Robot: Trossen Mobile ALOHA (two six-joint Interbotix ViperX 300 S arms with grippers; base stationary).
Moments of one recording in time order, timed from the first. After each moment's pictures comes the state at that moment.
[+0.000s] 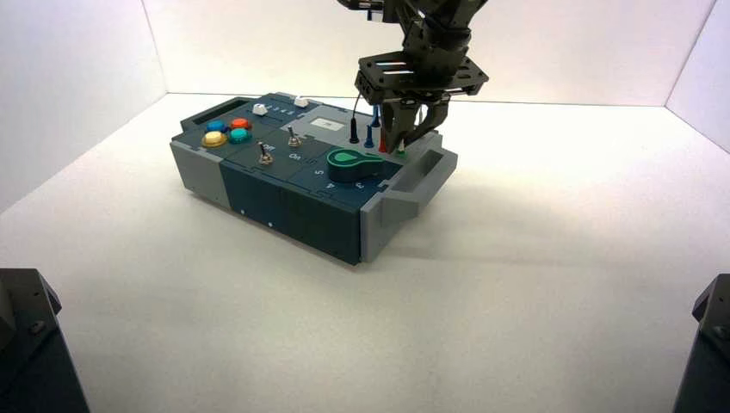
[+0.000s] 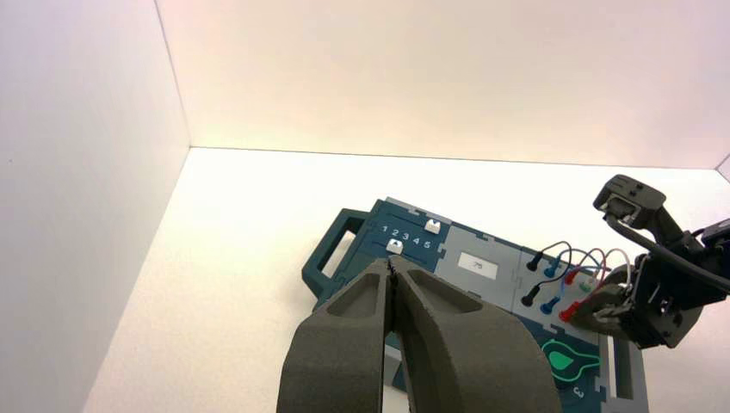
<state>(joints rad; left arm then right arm) -0.09 -1.30 1.11 -0.16 0.60 0.05 0.65 0.19 0.60 0.12 0.45 0.05</state>
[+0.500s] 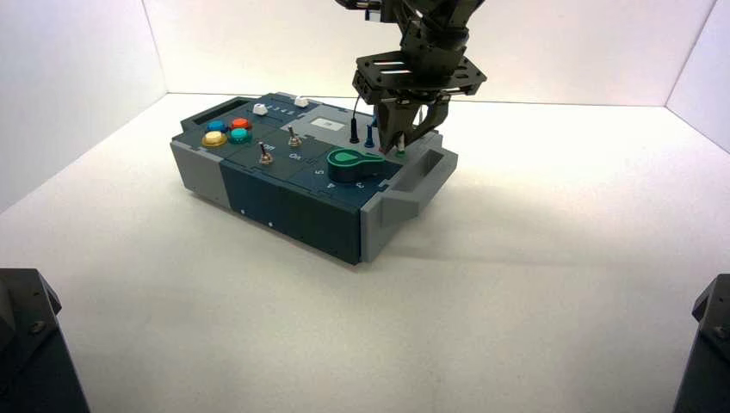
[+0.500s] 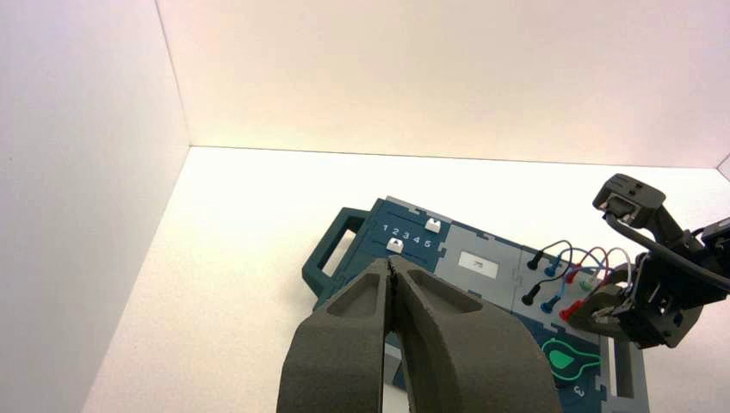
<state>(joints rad) -0.09 -1.30 1.11 -0.16 0.60 0.05 0.64 0.19 0.60 0.11 0.46 0.05</state>
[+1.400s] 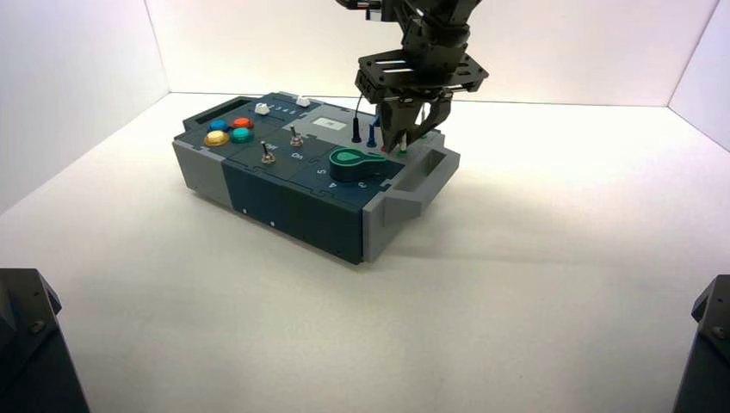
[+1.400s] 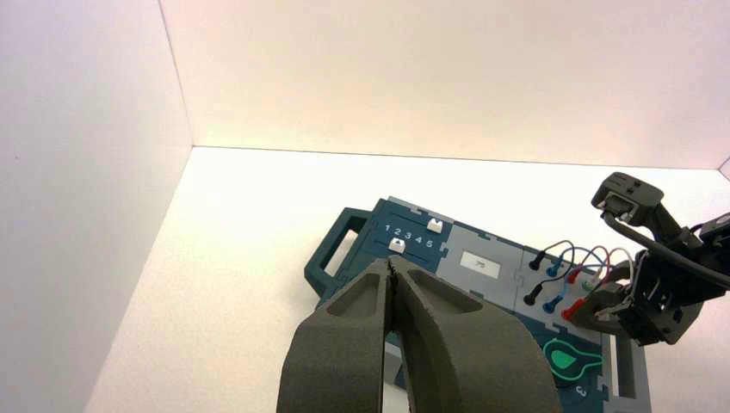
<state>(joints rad) -0.09 -1.30 1.11 -0.16 0.60 0.05 0.64 0.18 0.58 0.07 0.48 0.08</state>
